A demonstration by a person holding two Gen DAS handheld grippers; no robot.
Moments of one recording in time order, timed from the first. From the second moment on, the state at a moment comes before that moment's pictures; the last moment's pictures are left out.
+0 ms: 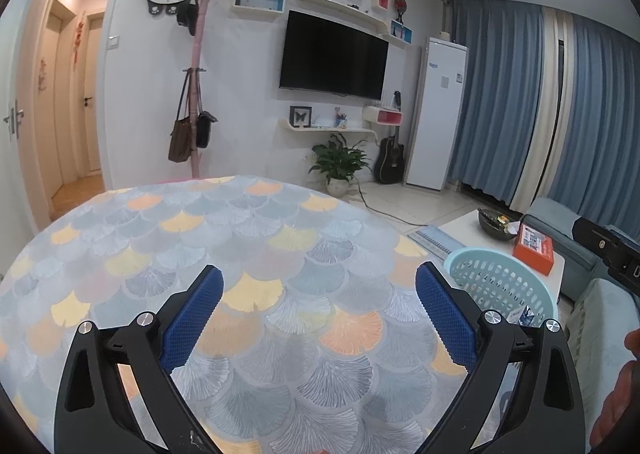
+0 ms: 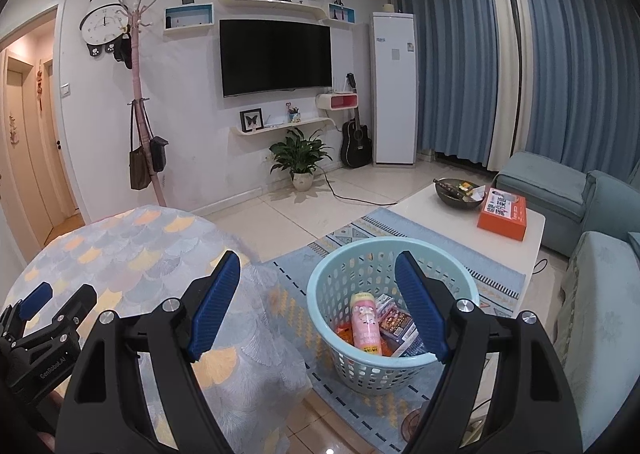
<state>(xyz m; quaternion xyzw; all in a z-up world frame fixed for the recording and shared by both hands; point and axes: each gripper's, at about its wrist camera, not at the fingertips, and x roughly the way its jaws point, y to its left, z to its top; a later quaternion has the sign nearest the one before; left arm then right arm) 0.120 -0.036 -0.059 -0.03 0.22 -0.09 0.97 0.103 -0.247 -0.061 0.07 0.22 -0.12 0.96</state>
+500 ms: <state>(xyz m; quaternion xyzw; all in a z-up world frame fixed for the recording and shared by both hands) 0.117 -0.041 -0.058 -0.03 0.22 -0.09 0.97 0.102 -0.249 -0.062 0.07 0.23 -0.13 0.96</state>
